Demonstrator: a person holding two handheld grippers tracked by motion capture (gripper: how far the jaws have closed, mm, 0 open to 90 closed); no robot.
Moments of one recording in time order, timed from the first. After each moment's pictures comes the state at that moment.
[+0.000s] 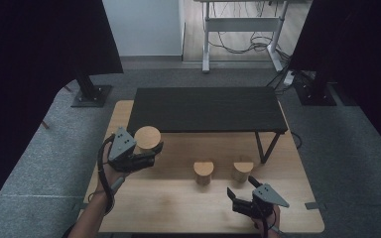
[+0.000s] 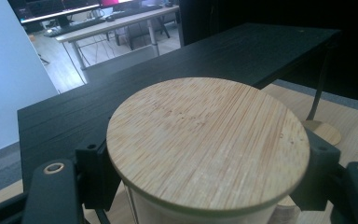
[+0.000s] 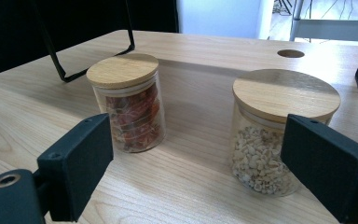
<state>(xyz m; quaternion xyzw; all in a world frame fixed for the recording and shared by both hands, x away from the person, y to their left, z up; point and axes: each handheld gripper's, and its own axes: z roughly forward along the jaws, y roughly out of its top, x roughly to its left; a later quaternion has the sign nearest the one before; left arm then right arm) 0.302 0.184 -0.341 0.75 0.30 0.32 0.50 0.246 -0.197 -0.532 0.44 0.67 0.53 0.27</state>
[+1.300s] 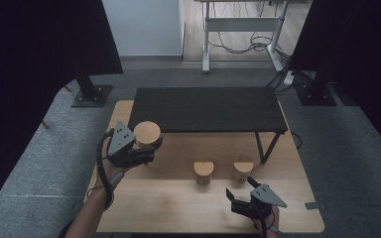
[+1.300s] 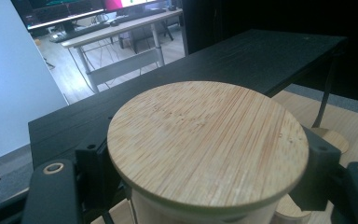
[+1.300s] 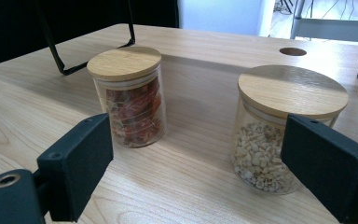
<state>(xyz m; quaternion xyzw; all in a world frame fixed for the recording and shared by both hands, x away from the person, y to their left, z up) 0.307 0.181 -0.328 0.74 0.30 0.33 0.50 0.246 -0.193 -0.534 0.43 0.68 0.52 0.28</state>
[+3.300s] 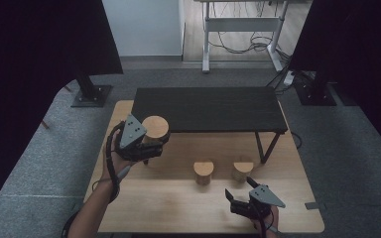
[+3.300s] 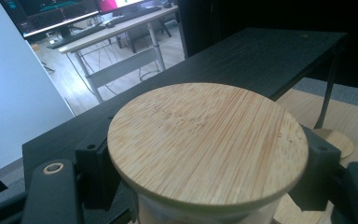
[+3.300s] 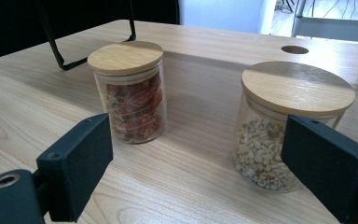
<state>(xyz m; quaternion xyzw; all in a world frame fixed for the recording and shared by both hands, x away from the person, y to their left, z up) 0.318 0.161 -0.316 0.76 0.28 0.34 0.48 0.246 -0.191 -0.536 0.43 0.69 0.52 0.28</state>
